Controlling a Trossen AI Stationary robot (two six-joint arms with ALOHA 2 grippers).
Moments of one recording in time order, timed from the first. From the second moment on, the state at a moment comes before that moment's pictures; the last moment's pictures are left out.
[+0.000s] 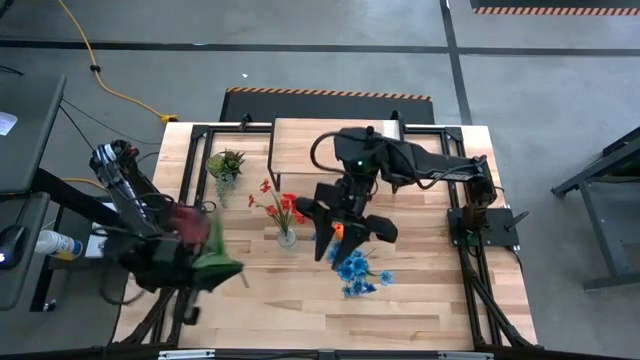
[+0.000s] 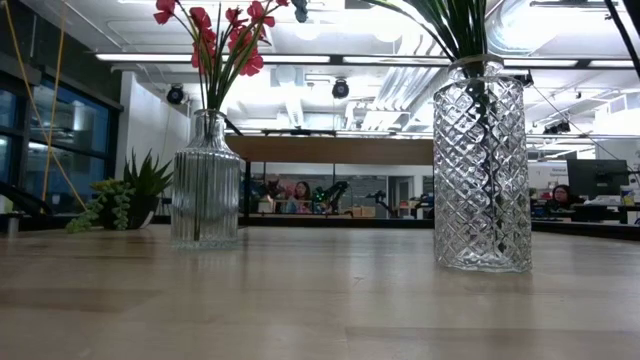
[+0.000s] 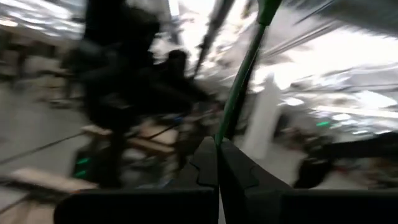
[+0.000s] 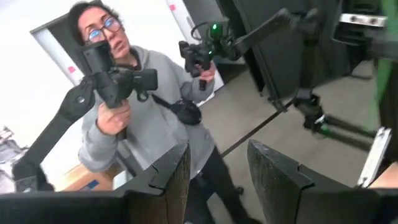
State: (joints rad) left arm -1.00 1.20 1.00 0.78 -0.97 0.16; right arm 0.09 1.94 2.32 -0.52 -1.11 0.31
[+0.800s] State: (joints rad) left arm -0.90 1.27 0.86 0.66 -1.22 0.02; right arm 0.33 1.52 2.32 -0.71 -0.58 0.05
